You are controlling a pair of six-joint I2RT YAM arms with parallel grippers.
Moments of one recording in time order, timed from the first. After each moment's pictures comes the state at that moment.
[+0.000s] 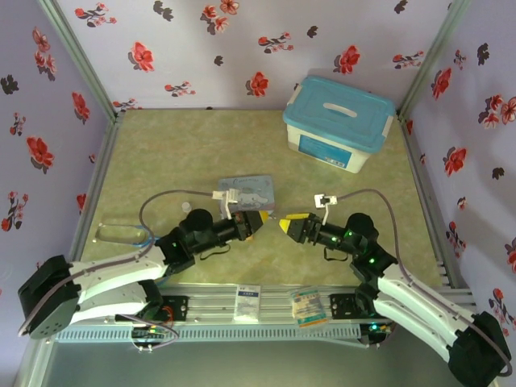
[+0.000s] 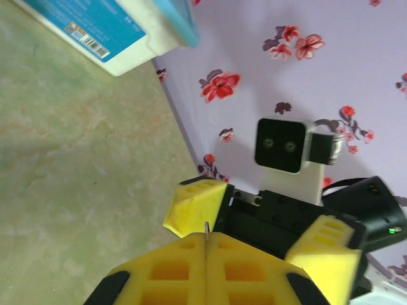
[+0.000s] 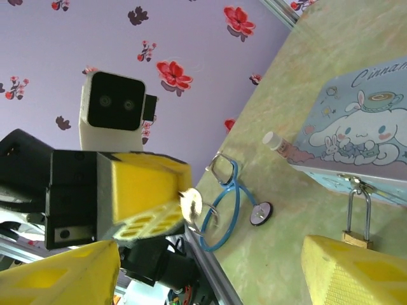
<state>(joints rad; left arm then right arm) -1.03 1.05 0.48 0.48 0.11 -1.02 0.63 0.67 0.24 0.38 -0.58 0.89</state>
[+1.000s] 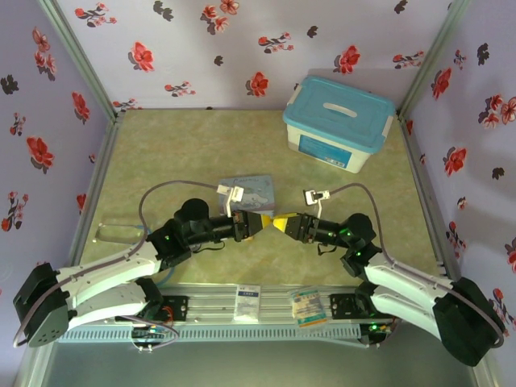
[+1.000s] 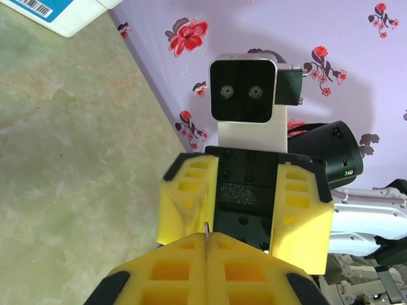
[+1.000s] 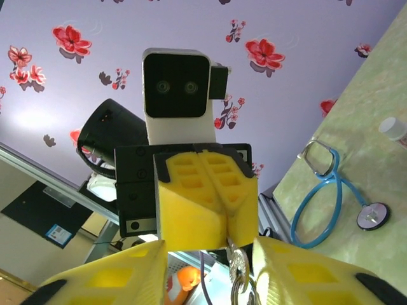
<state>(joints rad) -0.98 1.02 0.57 0.32 0.35 -0.94 0.67 0.91 0.21 0.92 -0.75 1.16</state>
